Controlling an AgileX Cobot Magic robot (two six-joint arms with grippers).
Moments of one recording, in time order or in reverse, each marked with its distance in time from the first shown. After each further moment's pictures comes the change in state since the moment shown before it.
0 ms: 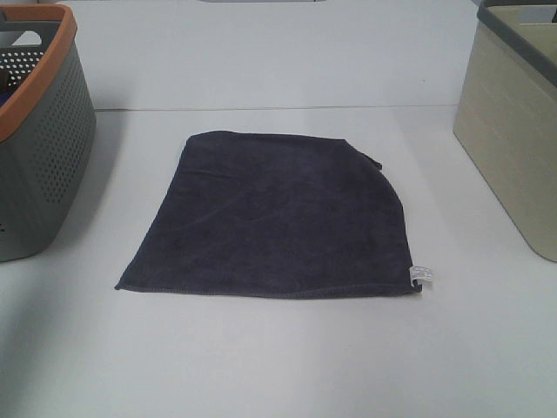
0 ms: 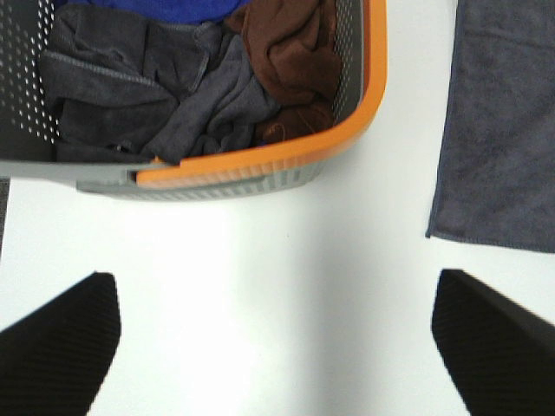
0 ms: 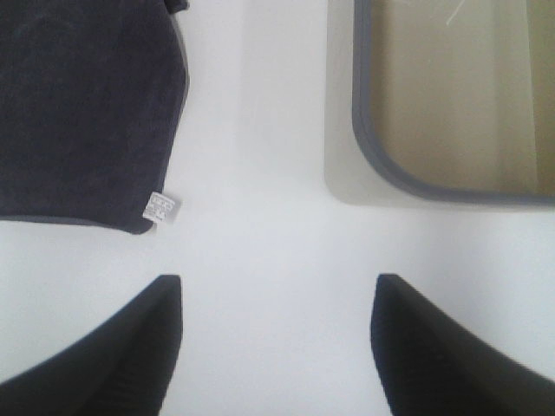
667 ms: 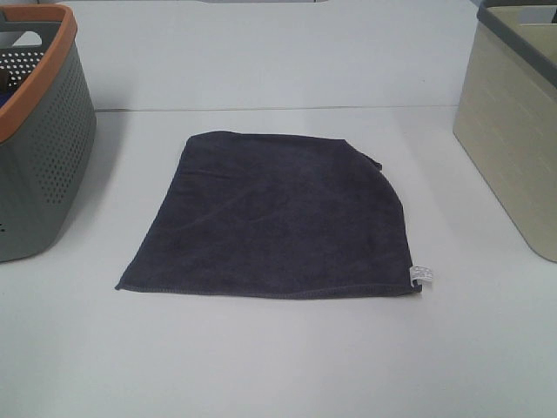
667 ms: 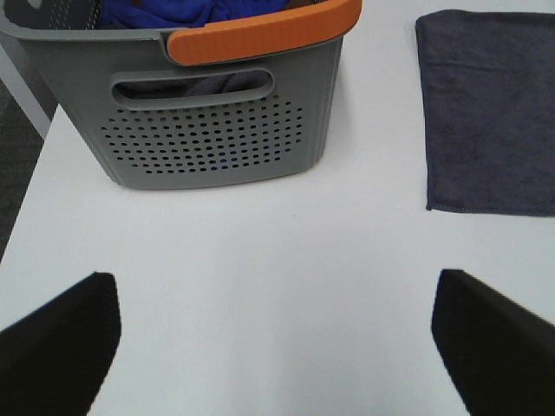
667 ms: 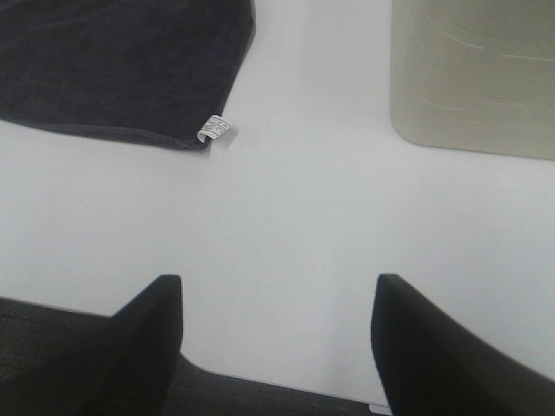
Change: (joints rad) left arm 0.000 -0.937 0.607 -0.002 -0.093 0.064; right arm 0.001 -0.806 0.635 0.124 -0.129 -0.091
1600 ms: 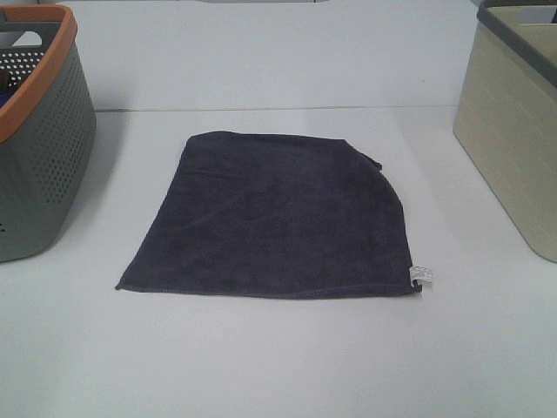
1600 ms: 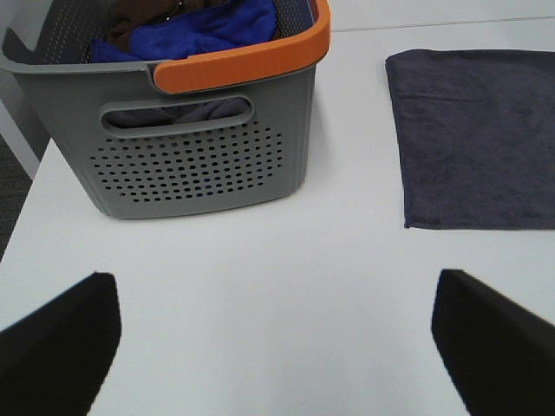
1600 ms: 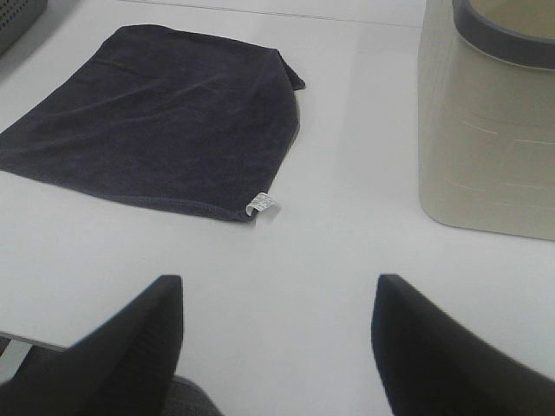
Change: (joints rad) left arm 0.000 -0.144 0.018 -0.042 0.023 0.051; right arm 0.000 -0.268 0.017 0.080 0.010 -0.037
